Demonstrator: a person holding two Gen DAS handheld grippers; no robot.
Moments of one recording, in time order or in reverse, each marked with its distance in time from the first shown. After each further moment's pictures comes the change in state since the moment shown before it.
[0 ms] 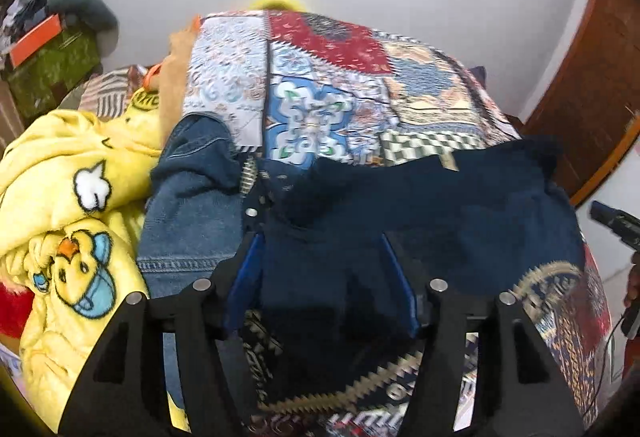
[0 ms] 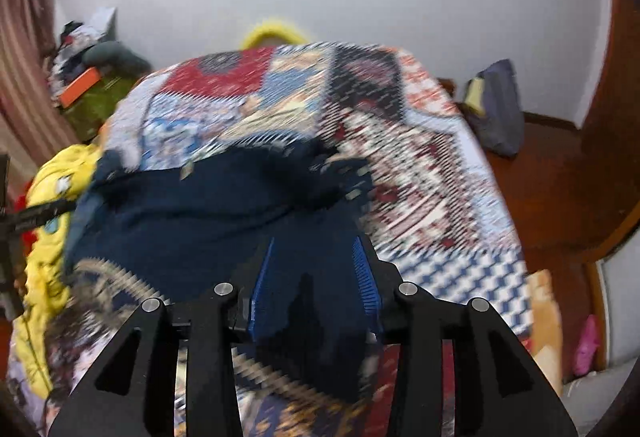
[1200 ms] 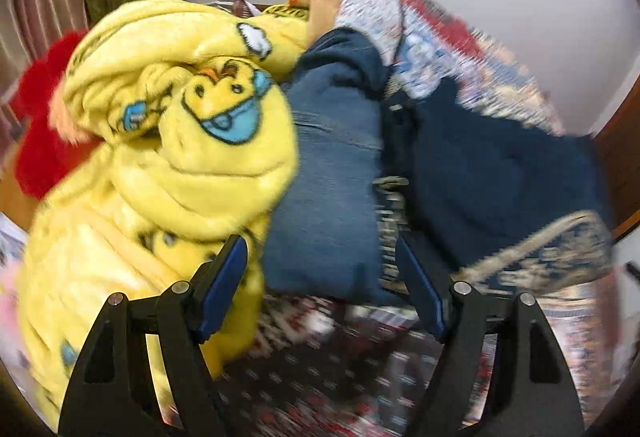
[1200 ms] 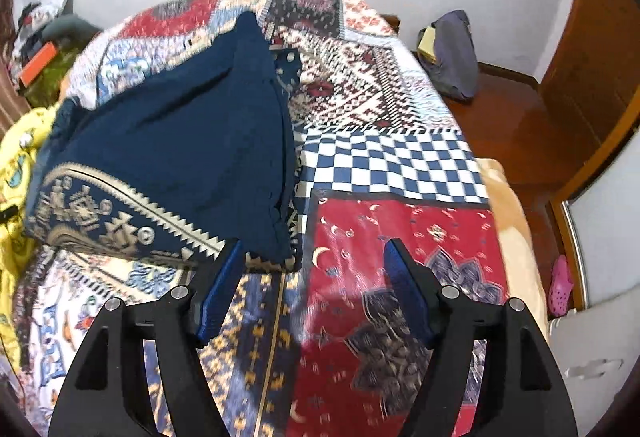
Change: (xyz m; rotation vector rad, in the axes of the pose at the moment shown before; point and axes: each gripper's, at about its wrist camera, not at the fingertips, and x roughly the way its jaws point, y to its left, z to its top) left arm -0.052 0.085 -0.112 -0.283 0.020 0.121; right arm -0.029 -0.038 -0.071 0.089 0.088 -0.190
